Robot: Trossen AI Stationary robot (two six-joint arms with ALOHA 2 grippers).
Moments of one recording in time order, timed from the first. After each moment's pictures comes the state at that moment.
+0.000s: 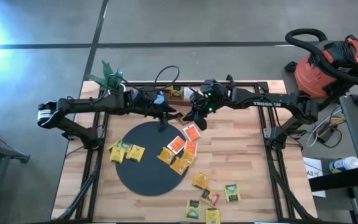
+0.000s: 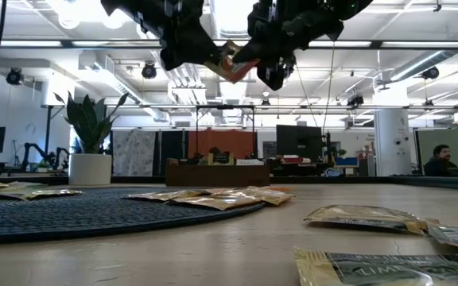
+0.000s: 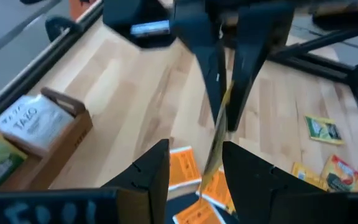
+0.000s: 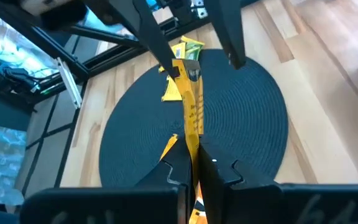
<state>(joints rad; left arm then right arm) 0.21 1.33 1.11 -0.29 0.09 -0.16 -0.29 1.57 1.21 -0.23 -0.49 0.28</state>
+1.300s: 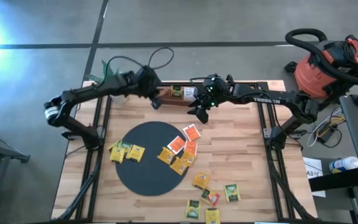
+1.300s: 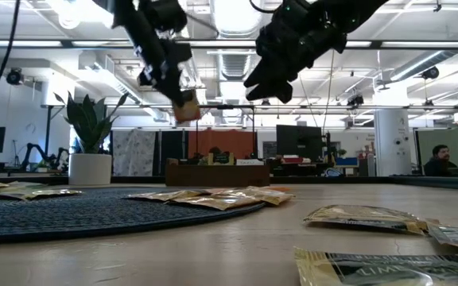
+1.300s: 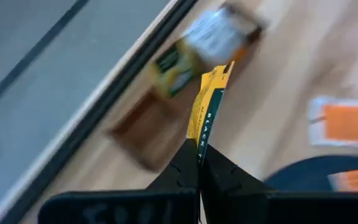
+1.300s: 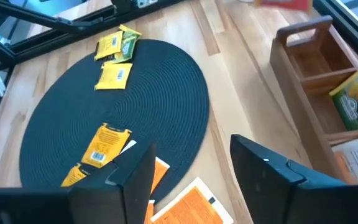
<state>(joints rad) 0.54 1.45 1.28 -0.70 -0.10 -0.01 -0.40 1.57 1.15 -0.26 -0.39 0.10</state>
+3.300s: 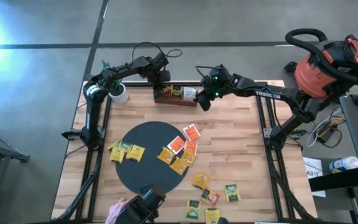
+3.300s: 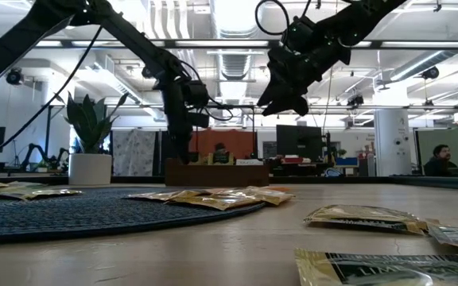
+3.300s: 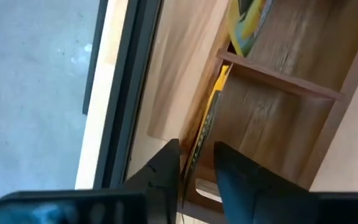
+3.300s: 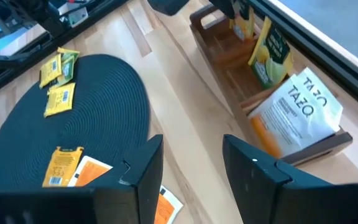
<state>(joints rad) 0.79 2.02 1.65 -0.86 0.05 0.56 -0.56 1.57 1.12 -0.27 -0.36 0.20</state>
